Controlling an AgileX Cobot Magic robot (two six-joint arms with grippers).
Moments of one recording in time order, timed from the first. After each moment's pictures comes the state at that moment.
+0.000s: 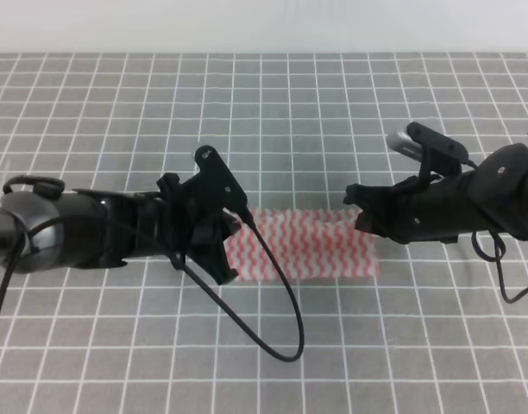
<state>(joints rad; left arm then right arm) -0.46 1.86 -0.99 -1.75 0.20 2.40 0.37 1.83 -1.08 0.88 0.30 -0.24</state>
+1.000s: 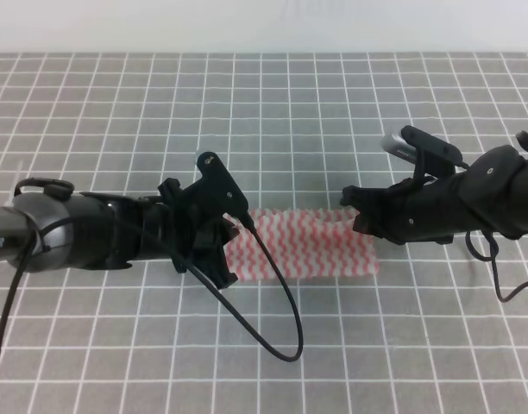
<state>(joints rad) -0.46 1.89 -1.00 -1.76 0.18 2.41 0.37 1.88 -1.11 0.88 0.29 -0.23</state>
